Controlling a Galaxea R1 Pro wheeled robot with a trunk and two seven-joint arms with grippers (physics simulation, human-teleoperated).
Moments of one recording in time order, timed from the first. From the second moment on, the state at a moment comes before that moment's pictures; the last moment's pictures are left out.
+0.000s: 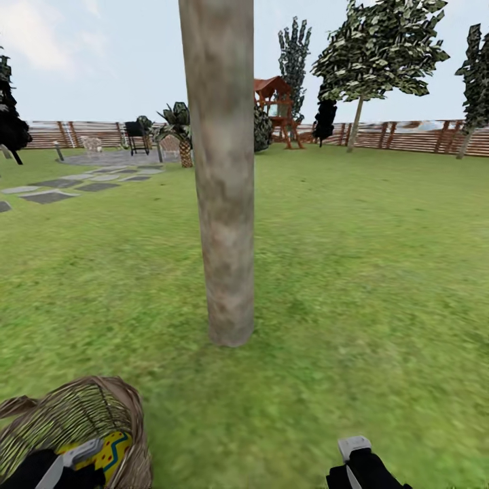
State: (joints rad) left arm -0.45 0.30 0.18 -0.39 0.23 0.65 -0.08; right arm -0.36 -0.05 0.08 -0.59 0.05 0.61 -0.04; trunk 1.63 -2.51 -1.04
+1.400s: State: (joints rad) left arm -0.45 0.33 0.21 -0.39 0.23 0.66 -0.08; right arm -0.36 -0.04 0.10 -0.54 0.06 0.57 -0.04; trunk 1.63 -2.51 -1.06
